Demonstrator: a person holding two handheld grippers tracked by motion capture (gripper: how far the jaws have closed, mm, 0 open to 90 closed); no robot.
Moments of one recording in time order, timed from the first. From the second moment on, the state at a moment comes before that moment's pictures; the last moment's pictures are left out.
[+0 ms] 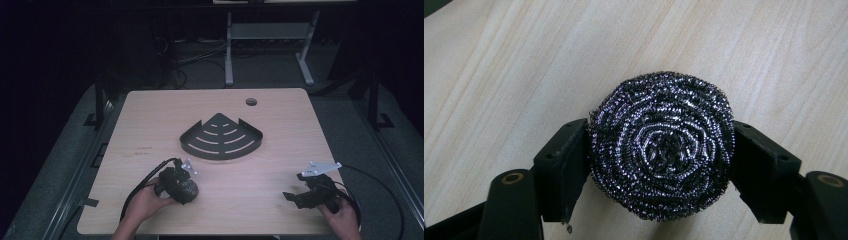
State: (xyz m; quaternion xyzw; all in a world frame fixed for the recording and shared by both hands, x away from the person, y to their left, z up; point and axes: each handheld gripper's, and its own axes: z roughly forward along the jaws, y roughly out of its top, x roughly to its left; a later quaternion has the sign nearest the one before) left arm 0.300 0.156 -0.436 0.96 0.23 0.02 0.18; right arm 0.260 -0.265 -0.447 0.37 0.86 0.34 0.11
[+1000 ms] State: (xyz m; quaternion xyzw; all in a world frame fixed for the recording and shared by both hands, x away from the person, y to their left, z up) left arm 0.305 0.155 -0.420 0.95 0.23 0.03 0.19; right arm 0.261 -0.262 -0.447 0.37 0.86 0.34 0.10
